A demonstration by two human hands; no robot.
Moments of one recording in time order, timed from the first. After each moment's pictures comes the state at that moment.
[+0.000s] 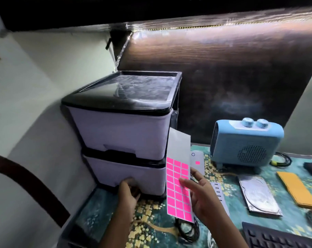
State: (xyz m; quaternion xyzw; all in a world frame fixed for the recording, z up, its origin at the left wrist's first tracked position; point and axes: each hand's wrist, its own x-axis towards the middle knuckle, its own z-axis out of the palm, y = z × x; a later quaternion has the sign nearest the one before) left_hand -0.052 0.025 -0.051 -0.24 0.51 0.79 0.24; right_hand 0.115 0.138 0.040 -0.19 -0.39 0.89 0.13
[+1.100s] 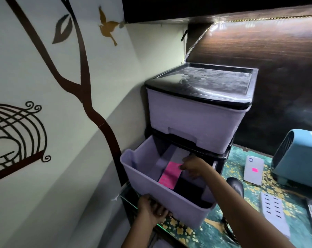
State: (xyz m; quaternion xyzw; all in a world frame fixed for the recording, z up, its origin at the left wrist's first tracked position) left_hand 0.002 -0.102 -0.067 -0.39 0.40 0.79 0.24; right_hand -0.044 0.072 0.010 -0.21 -0.82 0.50 -0.17
